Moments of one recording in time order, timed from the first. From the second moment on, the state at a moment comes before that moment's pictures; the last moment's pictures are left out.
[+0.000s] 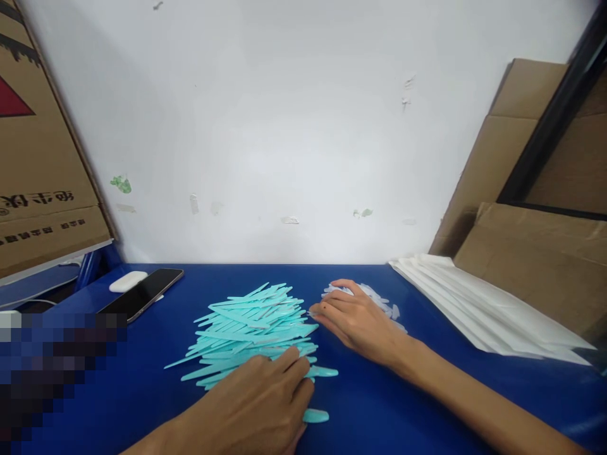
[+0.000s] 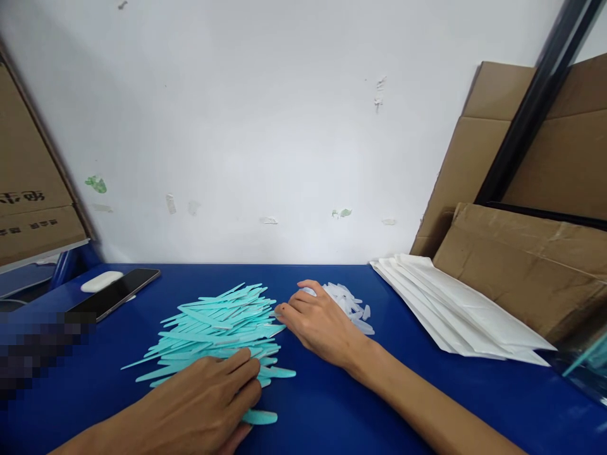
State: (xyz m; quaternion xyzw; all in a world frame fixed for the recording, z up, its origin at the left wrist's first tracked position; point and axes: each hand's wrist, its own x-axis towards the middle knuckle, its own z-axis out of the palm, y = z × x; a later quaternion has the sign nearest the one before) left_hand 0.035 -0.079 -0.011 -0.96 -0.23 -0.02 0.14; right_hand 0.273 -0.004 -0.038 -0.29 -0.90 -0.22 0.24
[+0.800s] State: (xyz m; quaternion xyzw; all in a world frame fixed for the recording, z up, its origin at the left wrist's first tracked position) left_hand 0.038 -0.080 -0.013 -0.96 -0.26 -0.01 0.13; right_hand 0.271 -0.007 -0.036 -0.28 -0.91 -0.20 0.25
